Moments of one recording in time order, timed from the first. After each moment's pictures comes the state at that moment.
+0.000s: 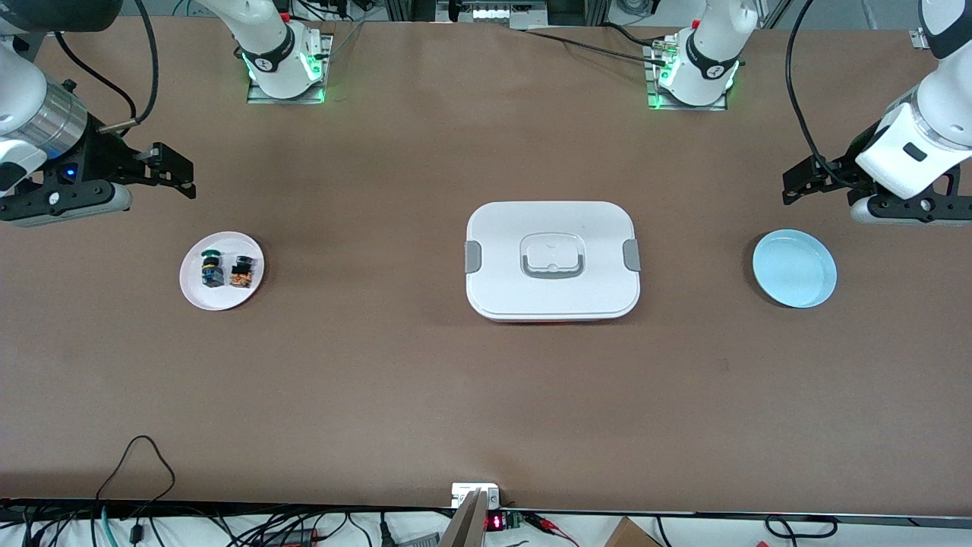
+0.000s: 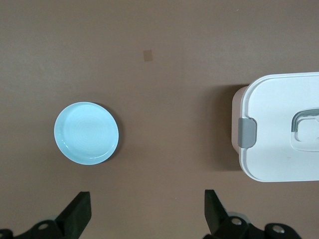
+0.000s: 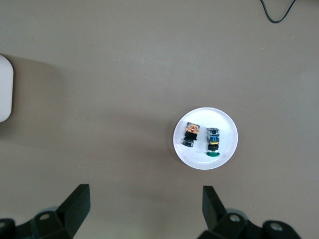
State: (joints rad) left arm -0.04 0.01 -0.03 -1.66 -0.01 1.61 -0.07; right arm 0.21 0.06 -0.09 -1.58 0.02 1.62 -0.08
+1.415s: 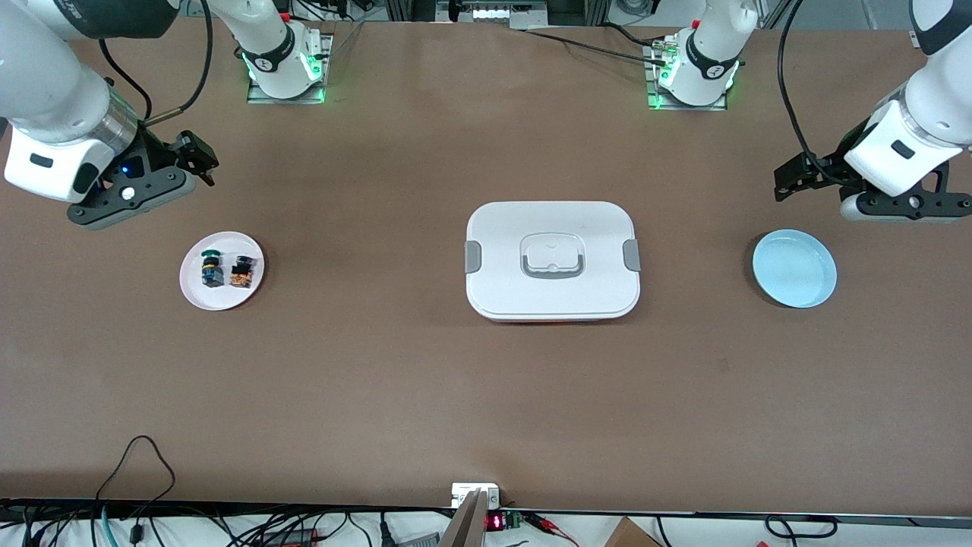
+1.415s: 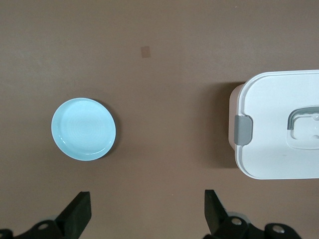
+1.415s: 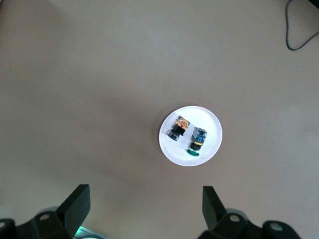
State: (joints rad) left arm -0.04 0.01 -0.05 -1.65 -0.01 1.59 -0.10; right arm 0.29 0.08 -0.08 -1.57 -0.10 1.56 -0.34
